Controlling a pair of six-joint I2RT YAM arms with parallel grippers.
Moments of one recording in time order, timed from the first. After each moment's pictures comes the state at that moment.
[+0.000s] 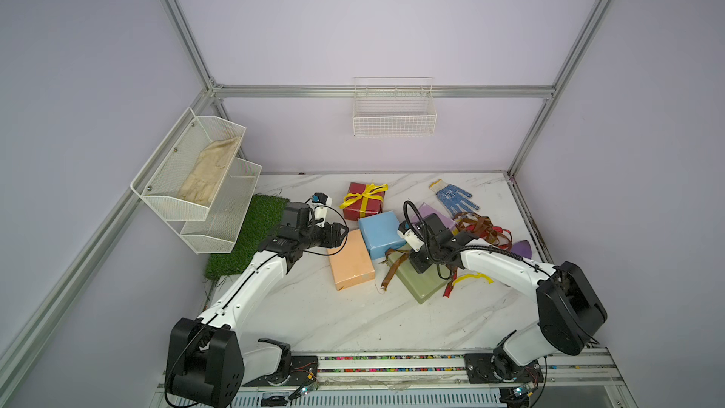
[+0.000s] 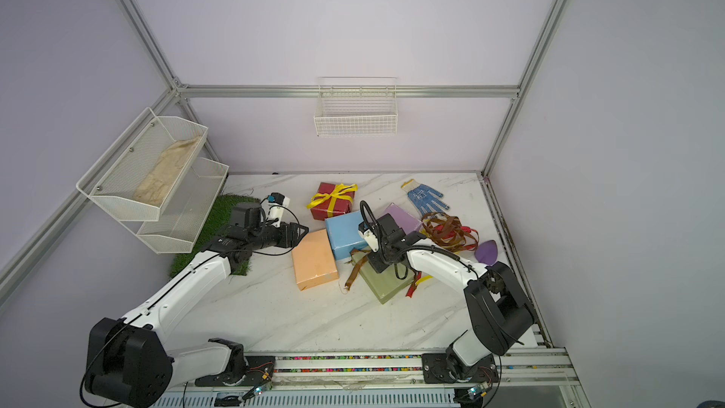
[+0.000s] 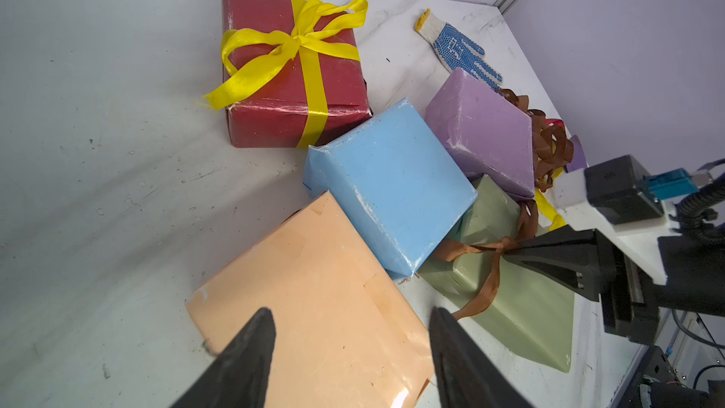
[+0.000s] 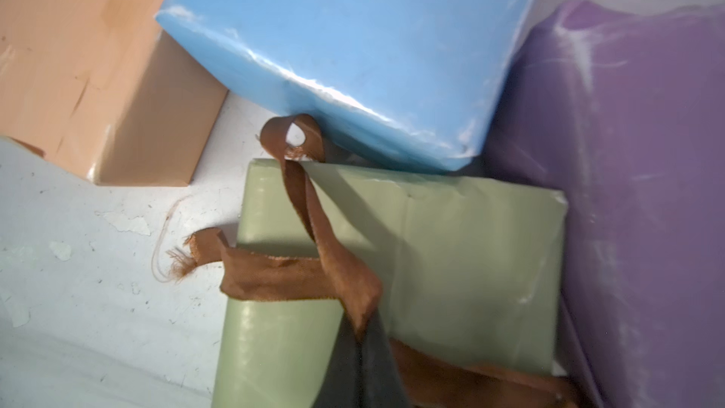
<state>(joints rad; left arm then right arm) -0.23 1.25 0.91 -0.32 0.37 -0.20 0.57 1.52 1.00 -0.49 -0.04 -0.08</state>
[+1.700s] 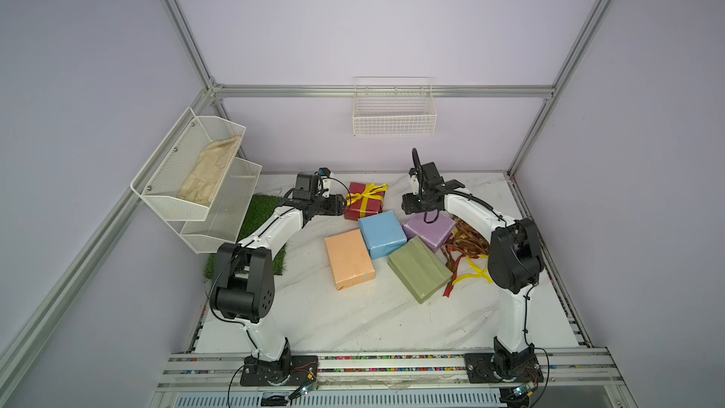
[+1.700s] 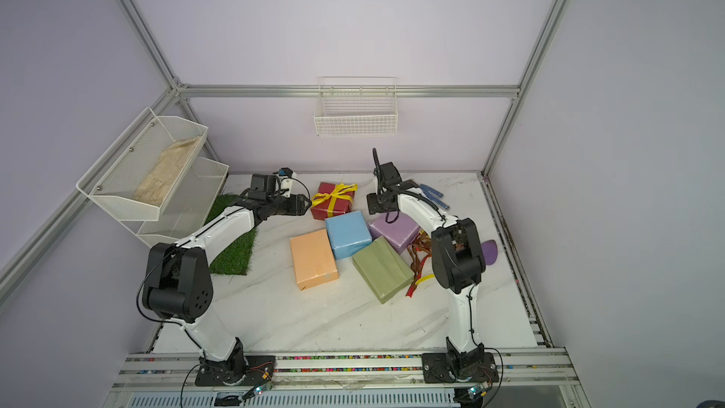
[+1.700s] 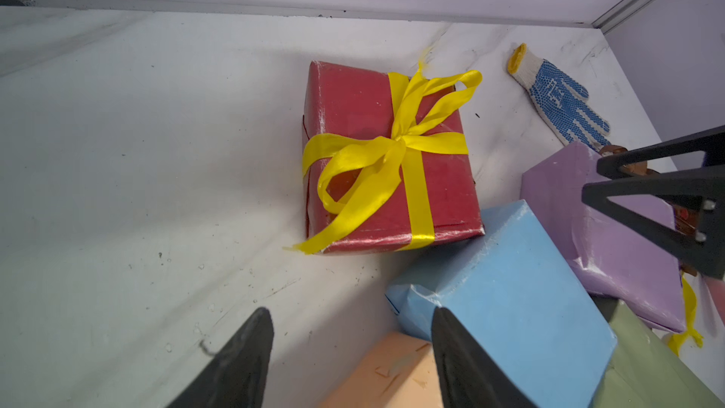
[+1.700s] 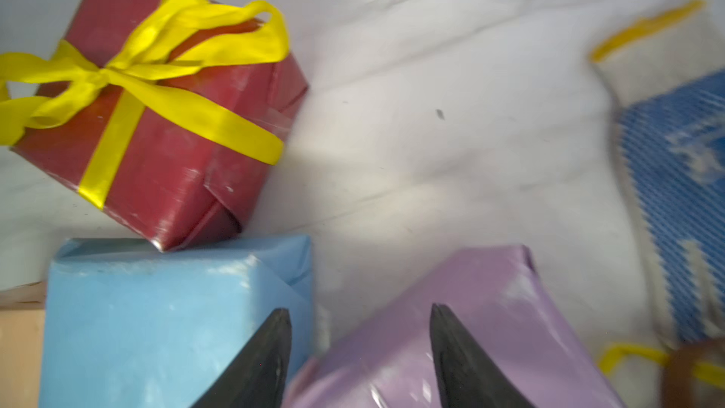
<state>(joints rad) -0.16 1.77 1.33 -0.30 0.28 -0.13 0.39 2.10 1.77 -0.60 -0.07 0.19</state>
